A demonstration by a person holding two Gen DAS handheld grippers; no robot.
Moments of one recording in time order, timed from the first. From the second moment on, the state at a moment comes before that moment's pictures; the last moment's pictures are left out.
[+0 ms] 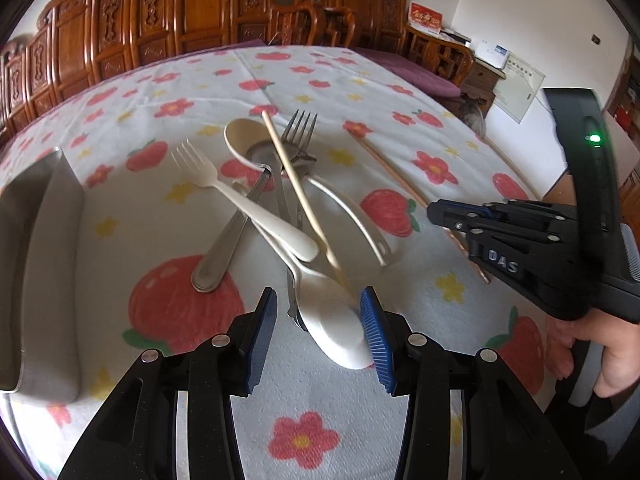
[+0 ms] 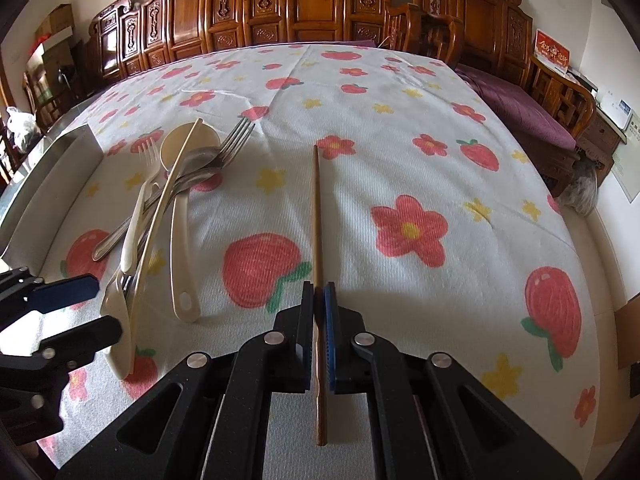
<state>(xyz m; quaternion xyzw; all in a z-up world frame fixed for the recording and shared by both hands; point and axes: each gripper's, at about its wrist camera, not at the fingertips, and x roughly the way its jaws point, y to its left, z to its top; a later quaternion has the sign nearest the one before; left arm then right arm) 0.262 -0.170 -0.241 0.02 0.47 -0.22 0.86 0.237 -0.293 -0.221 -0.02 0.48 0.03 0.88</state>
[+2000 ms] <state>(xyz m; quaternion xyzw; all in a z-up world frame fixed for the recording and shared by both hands) 0.235 -0.118 -0.147 0.05 0.41 -0.18 0.89 0.225 -0.257 -0.180 0.01 0.42 0.10 0.90</state>
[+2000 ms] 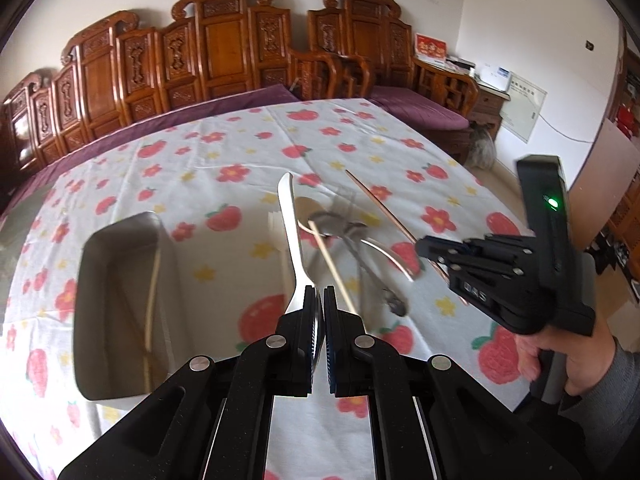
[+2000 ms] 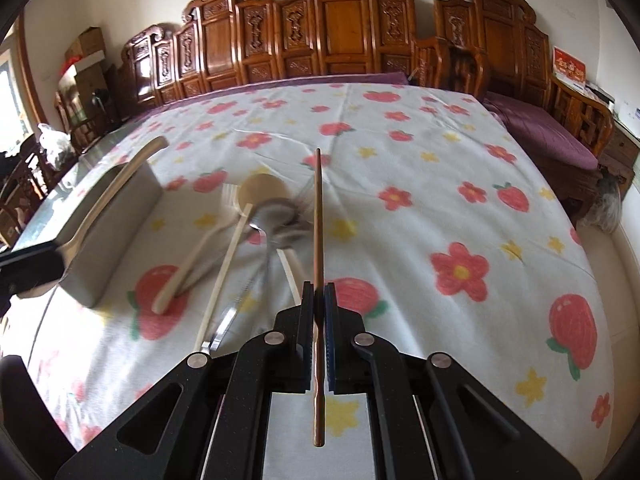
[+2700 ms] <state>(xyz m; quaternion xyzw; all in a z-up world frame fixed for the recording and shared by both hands) 0.251 -0.036 -0.142 0.02 0.41 -0.11 0.90 0.198 -0.180 -0.154 -0.04 0.39 0.18 0.90</state>
